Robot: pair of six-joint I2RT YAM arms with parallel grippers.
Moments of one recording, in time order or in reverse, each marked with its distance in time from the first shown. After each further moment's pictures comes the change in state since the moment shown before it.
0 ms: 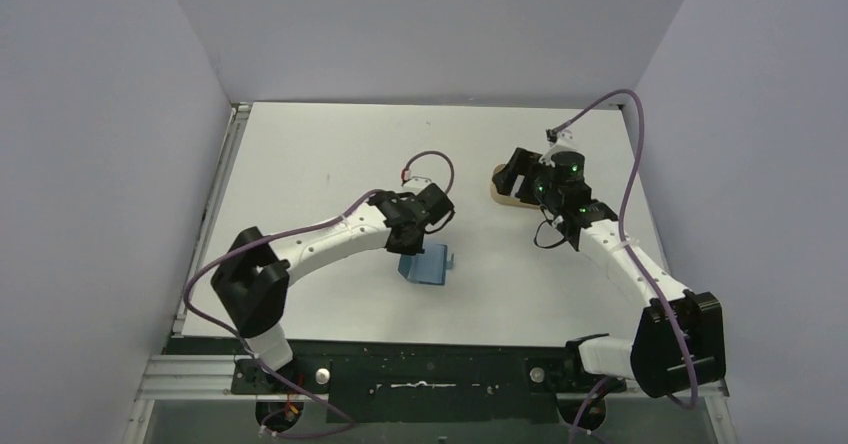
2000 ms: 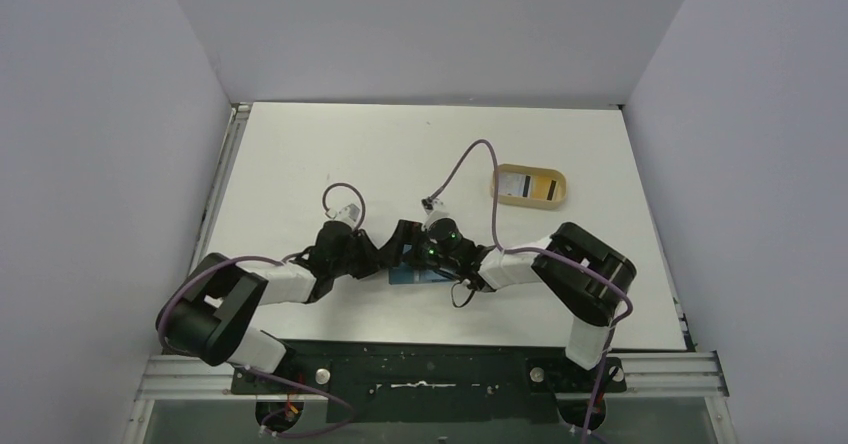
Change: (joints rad) left arm 0.383 -0.202 -0.939 1.243 0.598 -0.157; right arm 0.662 0.518 -0.135 0.655 -0.002 0.452
